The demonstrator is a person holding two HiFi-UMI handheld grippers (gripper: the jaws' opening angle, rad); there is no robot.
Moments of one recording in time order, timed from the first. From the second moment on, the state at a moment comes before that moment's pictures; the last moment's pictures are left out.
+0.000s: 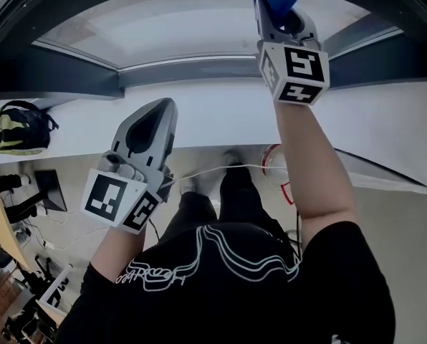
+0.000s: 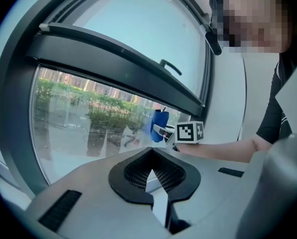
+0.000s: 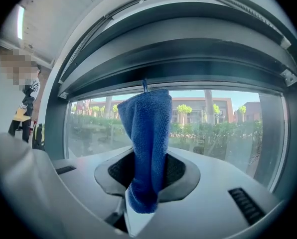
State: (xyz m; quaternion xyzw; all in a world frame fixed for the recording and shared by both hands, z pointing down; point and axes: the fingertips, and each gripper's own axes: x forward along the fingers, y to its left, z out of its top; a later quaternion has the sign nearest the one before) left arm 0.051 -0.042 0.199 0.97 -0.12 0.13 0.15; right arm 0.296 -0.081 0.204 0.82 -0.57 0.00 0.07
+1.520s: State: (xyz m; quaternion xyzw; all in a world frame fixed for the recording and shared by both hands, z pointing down) left arm 0.211 0.052 0.216 0.97 -0.09 0.16 0.15; right arm 0.528 0.119 0.217 0.90 -0.43 0.02 0.03
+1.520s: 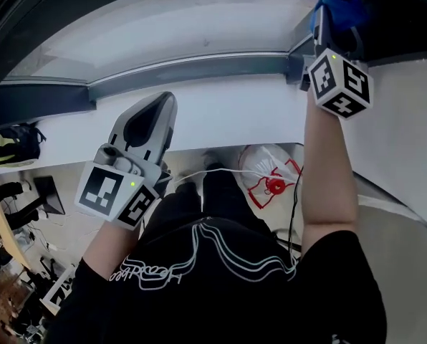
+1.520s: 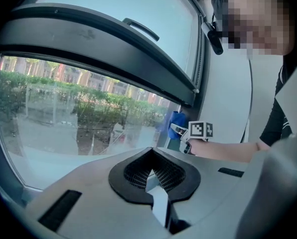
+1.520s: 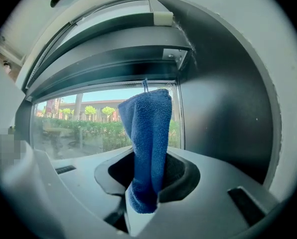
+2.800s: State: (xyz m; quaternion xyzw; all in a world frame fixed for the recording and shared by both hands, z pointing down) left arm -0.149 -0.136 0.310 0.91 -0.35 0.07 0.23; right arm 0.012 -0.201 0.305 0.65 -0.76 0.07 0.03
